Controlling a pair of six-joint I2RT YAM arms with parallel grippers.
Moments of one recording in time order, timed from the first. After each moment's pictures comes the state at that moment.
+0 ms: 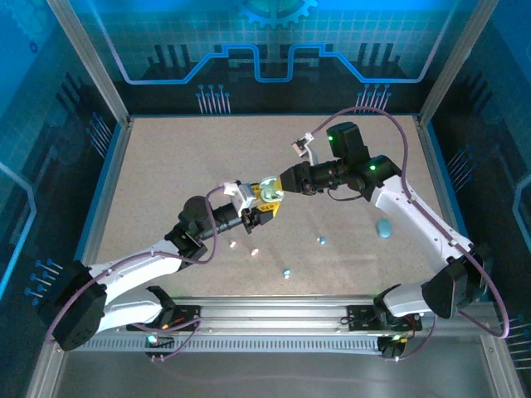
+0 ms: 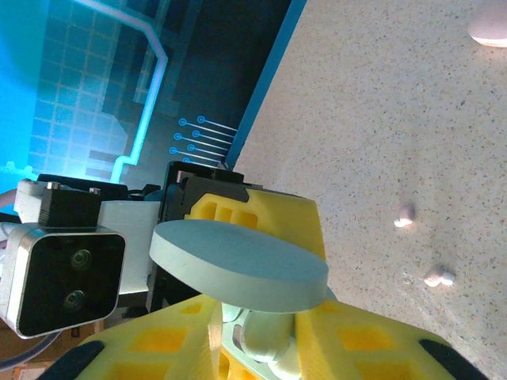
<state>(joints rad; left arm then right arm) -0.67 1.15 0.52 0.72 0.37 -0.01 0.48 1.39 1.35 -0.67 -0.87 0.52</state>
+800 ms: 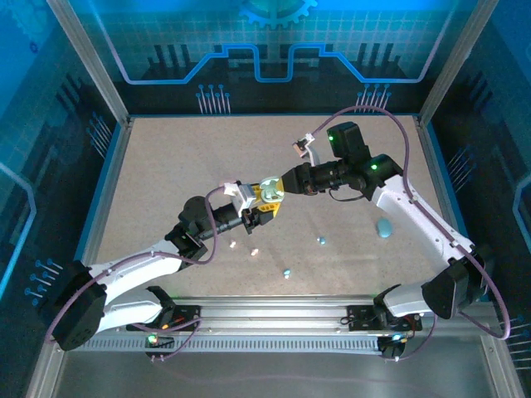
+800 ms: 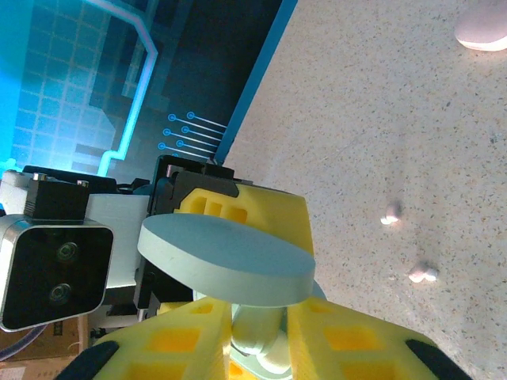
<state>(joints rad) -0.68 1.15 0.52 0.73 0.37 -0.01 0.48 1.39 1.37 -0.72 -0.85 0.47</state>
